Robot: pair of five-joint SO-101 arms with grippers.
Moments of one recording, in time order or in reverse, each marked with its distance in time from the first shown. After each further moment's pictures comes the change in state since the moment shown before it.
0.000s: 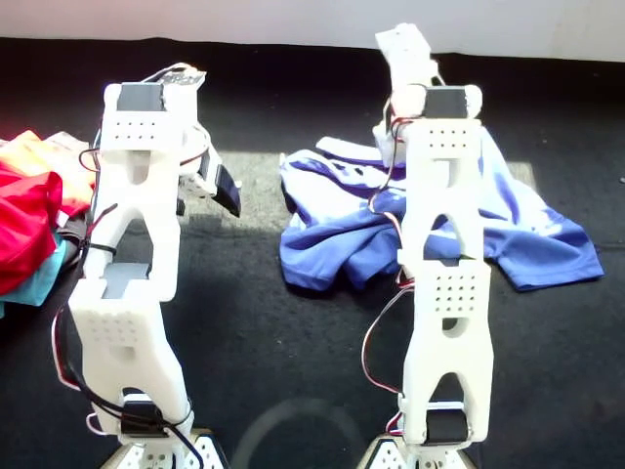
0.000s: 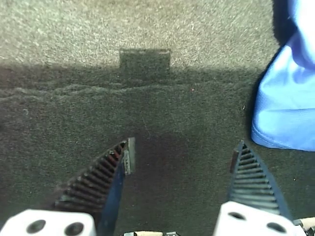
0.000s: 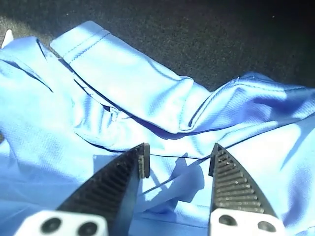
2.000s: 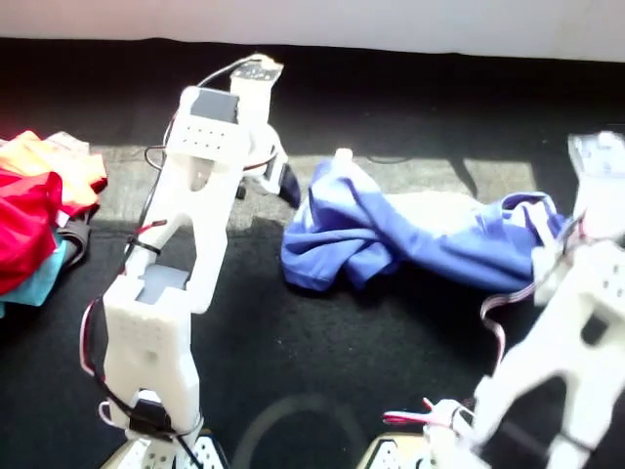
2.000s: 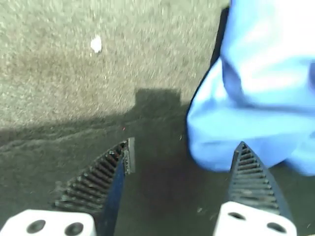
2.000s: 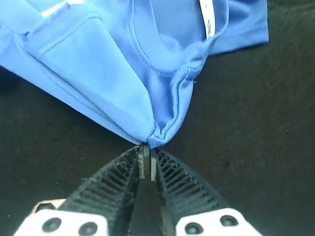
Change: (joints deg) left arm 13.8 0.0 0.0 -10.4 5.6; right arm 39.4 -78.5 88.4 -3.6 19.1
